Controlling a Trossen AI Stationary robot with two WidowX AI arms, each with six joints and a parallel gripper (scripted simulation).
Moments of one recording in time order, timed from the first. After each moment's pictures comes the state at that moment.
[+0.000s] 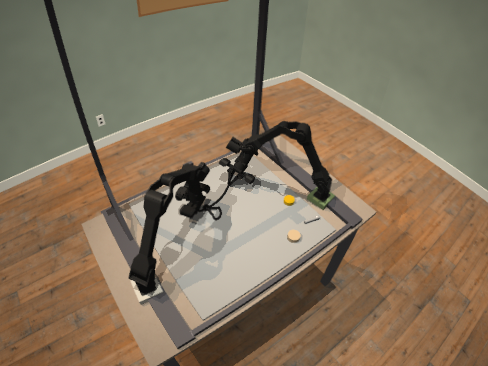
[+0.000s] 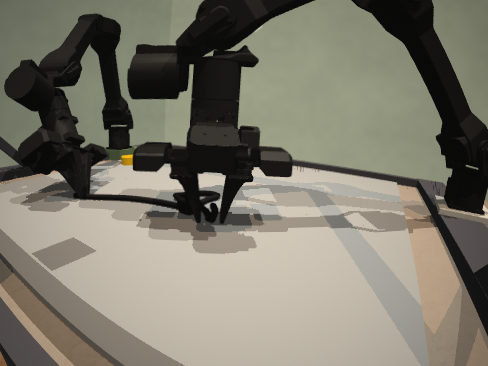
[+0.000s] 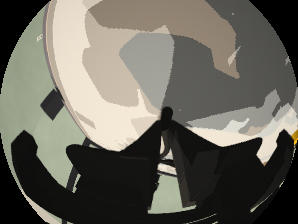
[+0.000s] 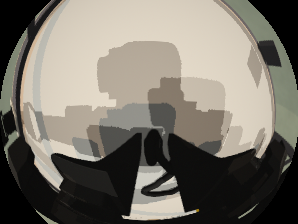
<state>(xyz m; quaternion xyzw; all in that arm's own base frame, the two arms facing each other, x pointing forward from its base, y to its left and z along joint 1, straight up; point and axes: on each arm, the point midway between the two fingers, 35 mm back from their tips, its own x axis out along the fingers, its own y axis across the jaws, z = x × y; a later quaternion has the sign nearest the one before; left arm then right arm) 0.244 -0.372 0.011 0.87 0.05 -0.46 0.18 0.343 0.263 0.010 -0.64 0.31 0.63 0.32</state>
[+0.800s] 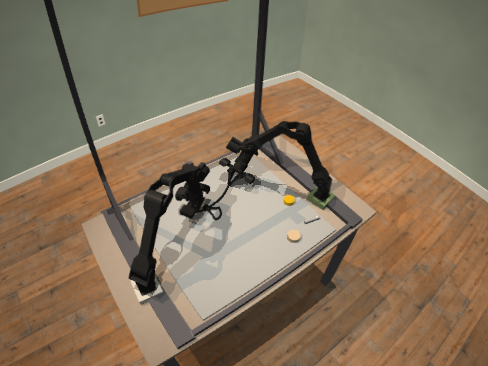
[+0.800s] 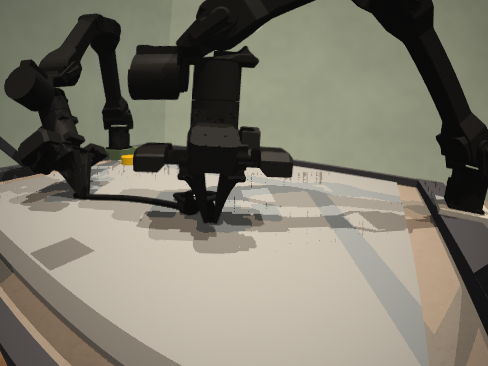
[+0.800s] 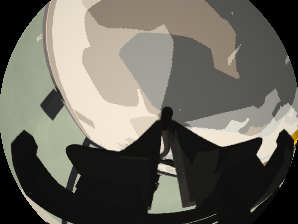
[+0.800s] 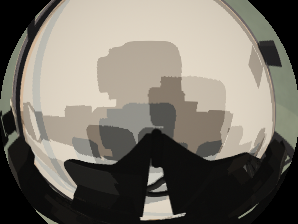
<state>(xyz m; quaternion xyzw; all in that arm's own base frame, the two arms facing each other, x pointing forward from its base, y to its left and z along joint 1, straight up) 0.244 -0.372 0.011 0.87 0.05 -0.46 0.18 0.343 0.263 0.010 -0.64 0.31 0.63 0.32</state>
